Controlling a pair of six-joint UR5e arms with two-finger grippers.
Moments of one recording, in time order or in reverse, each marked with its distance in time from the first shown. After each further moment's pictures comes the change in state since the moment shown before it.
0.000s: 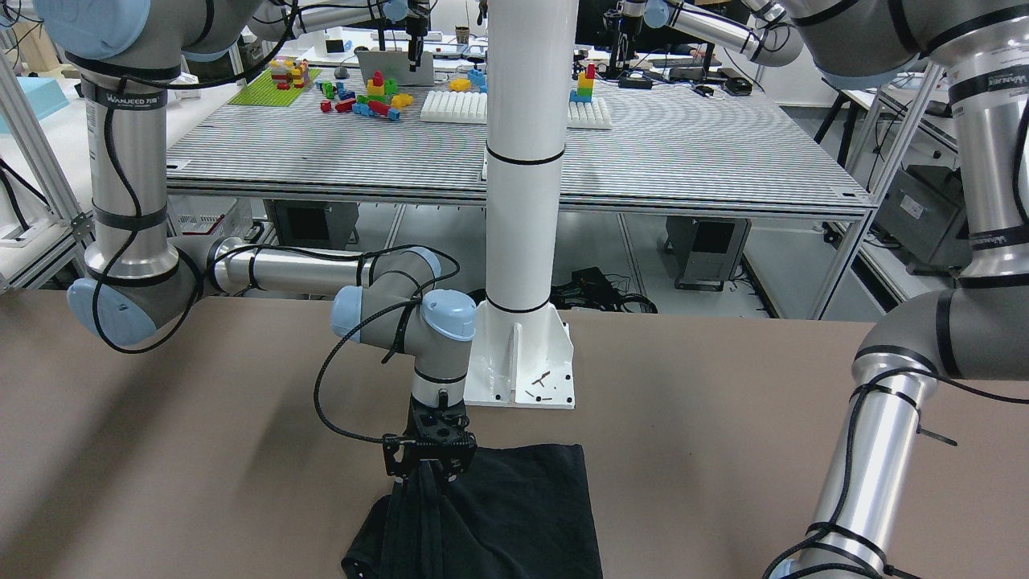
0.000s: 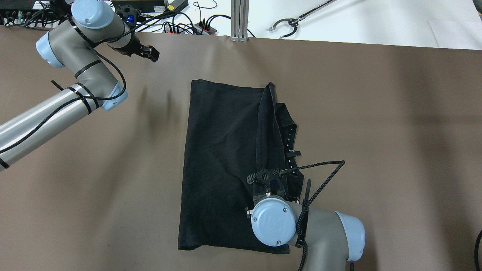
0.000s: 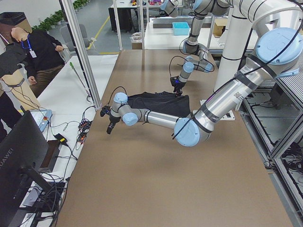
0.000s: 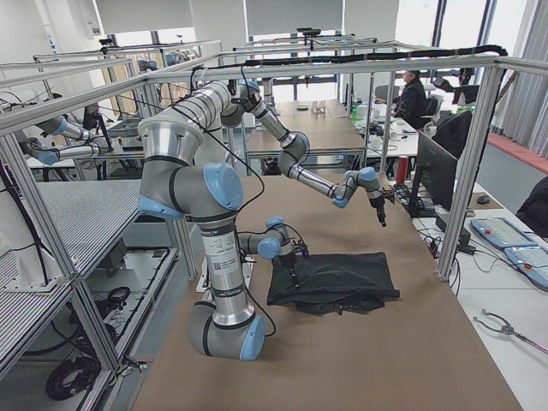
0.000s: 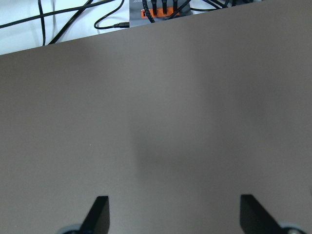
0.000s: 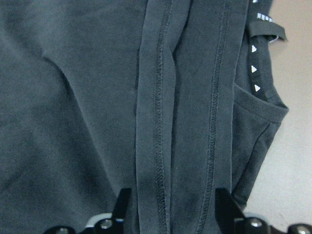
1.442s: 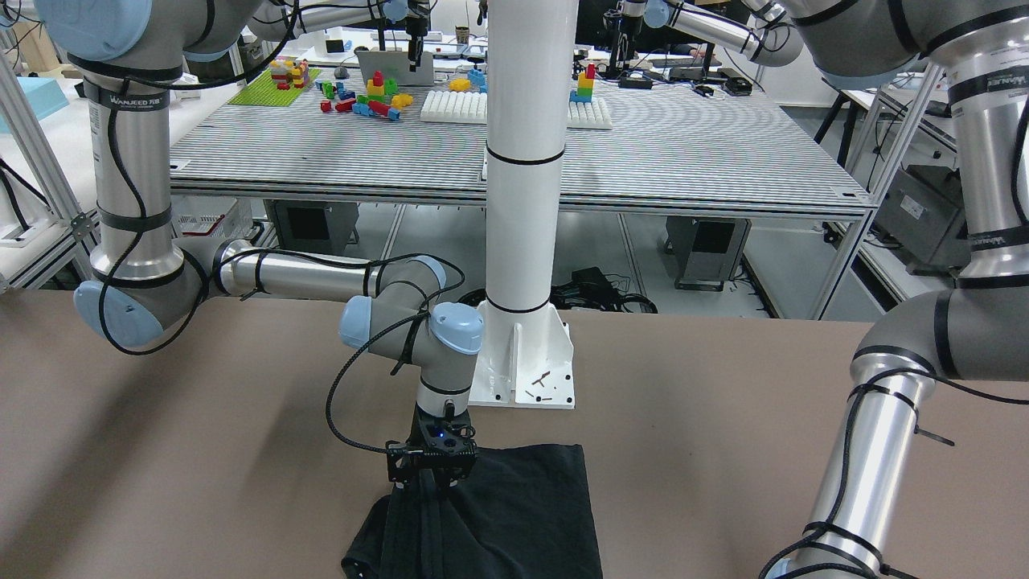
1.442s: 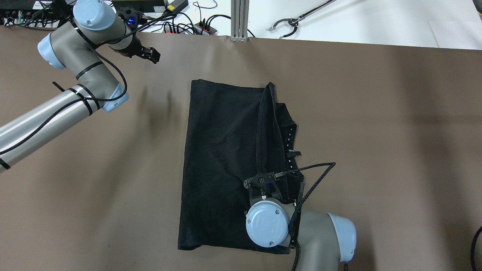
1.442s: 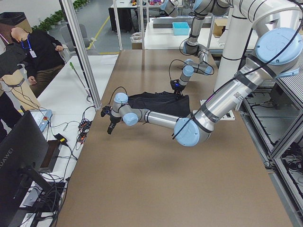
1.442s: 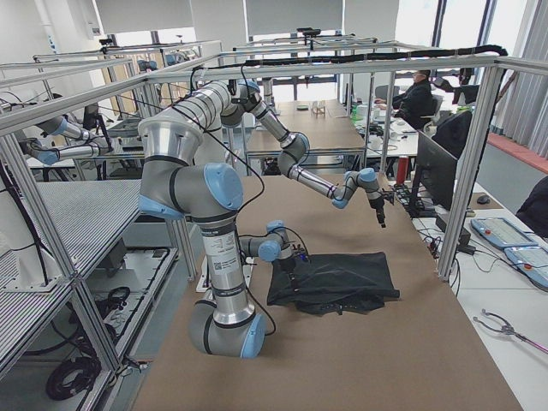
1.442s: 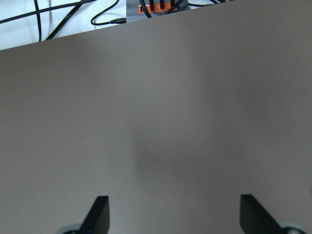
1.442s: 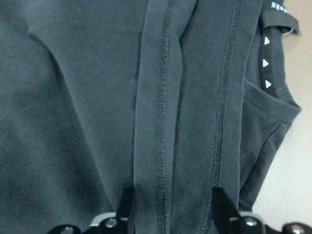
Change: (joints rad) left arm 0.006 0.000 0.002 0.002 0.000 0.002; right arm -0.012 0.014 -0.051 0.000 0.000 -0.028
